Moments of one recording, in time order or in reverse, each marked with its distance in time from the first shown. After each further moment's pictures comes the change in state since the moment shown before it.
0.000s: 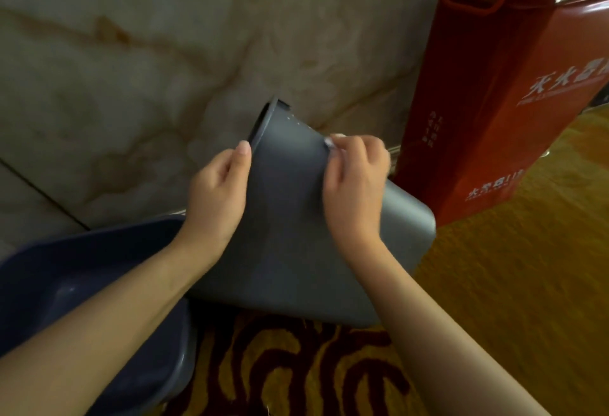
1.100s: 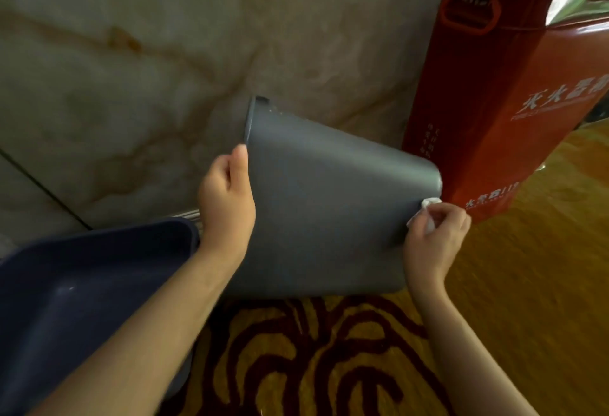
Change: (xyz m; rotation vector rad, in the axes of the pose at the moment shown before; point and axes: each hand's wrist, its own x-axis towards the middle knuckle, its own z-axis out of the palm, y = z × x) left_hand -0.004 0.001 0.022 0.067 0.310 0.064; right_hand -0.029 0.105 -0.056 -0.080 0.144 0.456
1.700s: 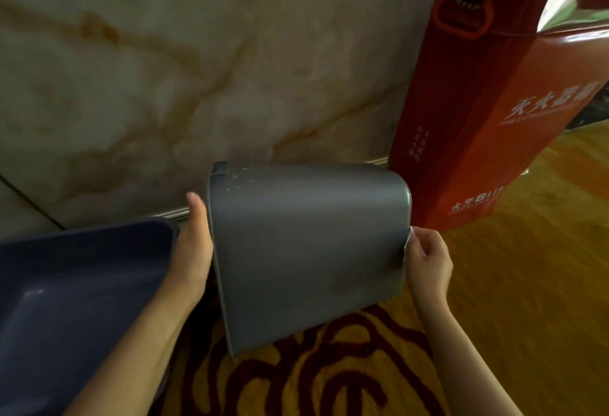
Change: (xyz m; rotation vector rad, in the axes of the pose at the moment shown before) left_hand -0.017 -0.057 -0.023 -0.227 -0.261 -0.509; right_hand 0.003 0.048 -0.011 -0.010 -0.237 0.211
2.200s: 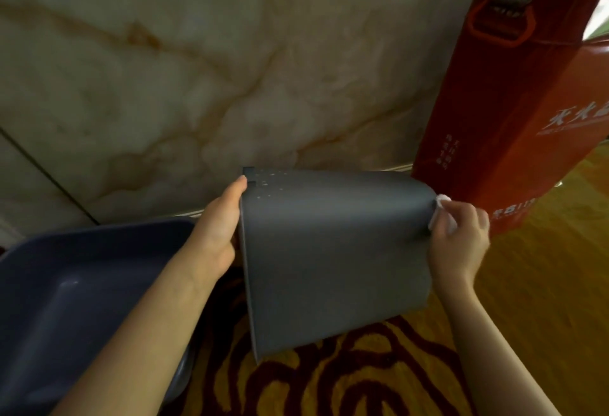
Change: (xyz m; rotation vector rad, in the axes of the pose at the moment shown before) left_hand 0.019 0.036 0.002 -0.188 -0.064 -0.233; right_hand 0.012 -0.055 0.005 -0.161 0.148 -0.241
